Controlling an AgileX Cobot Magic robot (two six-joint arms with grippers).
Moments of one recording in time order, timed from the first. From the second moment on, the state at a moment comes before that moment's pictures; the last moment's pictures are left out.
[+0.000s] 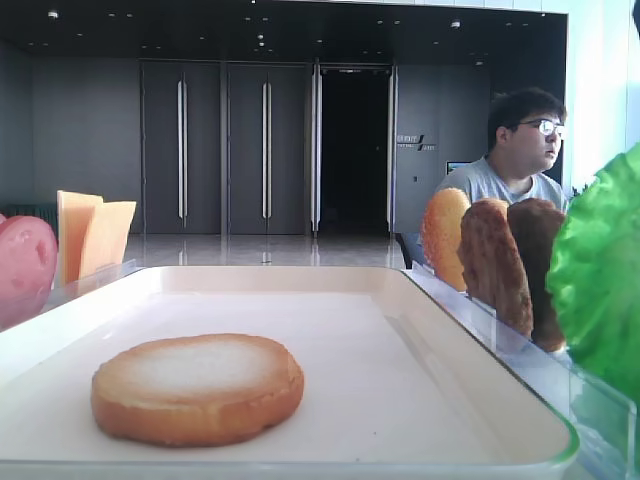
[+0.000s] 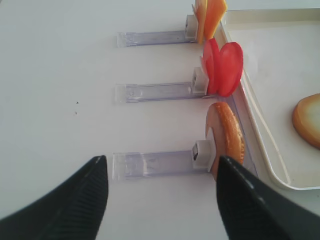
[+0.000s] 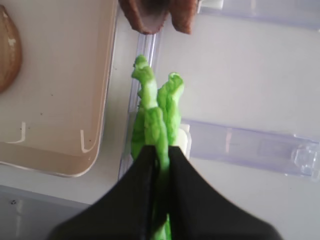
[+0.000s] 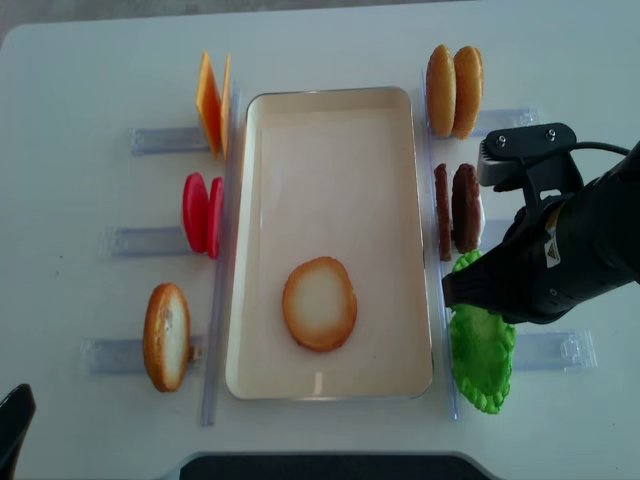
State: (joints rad) left arm -0.02 -0.02 -0.48 0.01 1.11 0.01; right arm 0.68 1.28 -0.79 0.01 0.89 0.48
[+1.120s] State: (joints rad) left arm -0.02 -0.02 -0.48 0.01 1.11 0.01; right arm 0.94 1.16 -0.98 0.02 1.07 0.62
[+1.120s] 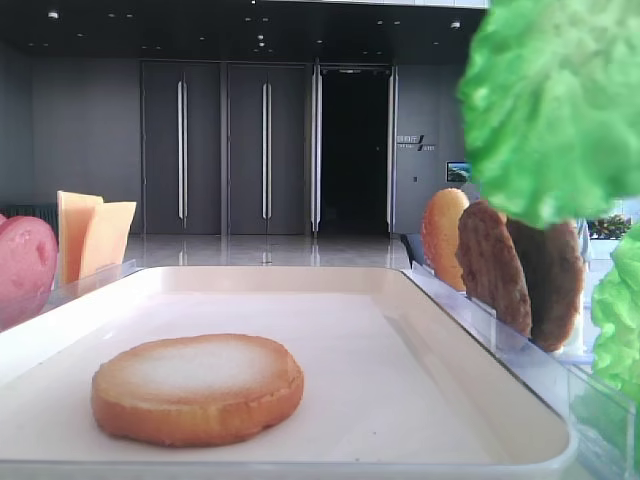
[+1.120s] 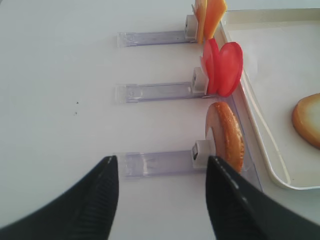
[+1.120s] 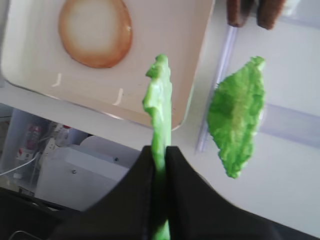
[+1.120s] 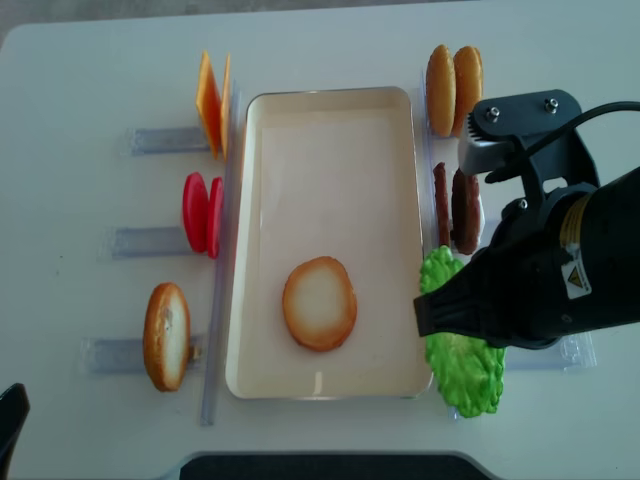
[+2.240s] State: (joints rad) left arm -0.02 -0.02 -0.48 0.01 1.11 0.01; right arm 0.88 1.60 -0.98 1.07 0.55 -0.51
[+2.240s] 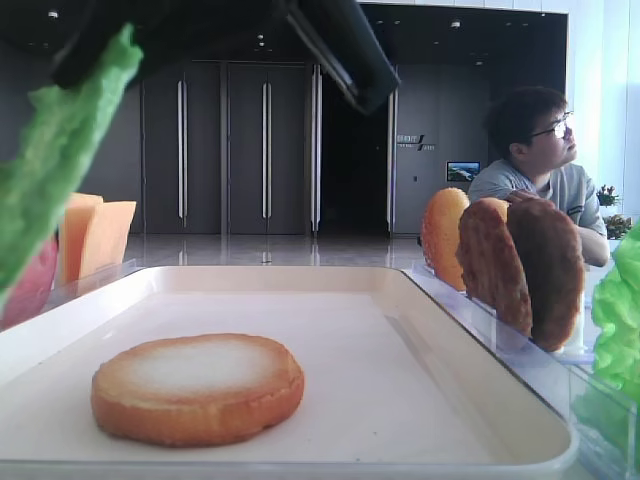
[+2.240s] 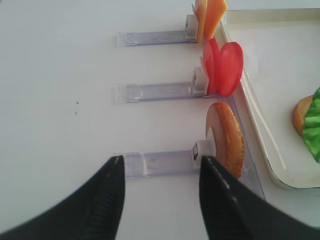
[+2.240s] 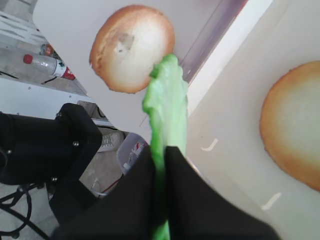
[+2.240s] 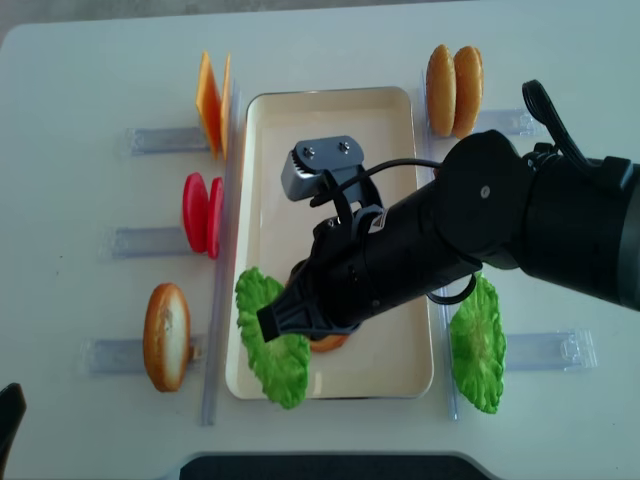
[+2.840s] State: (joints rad) left arm -0.02 -0.02 -0.48 0.01 1.11 0.01; right arm 0.80 1.66 -0.98 1.11 0.53 -0.65
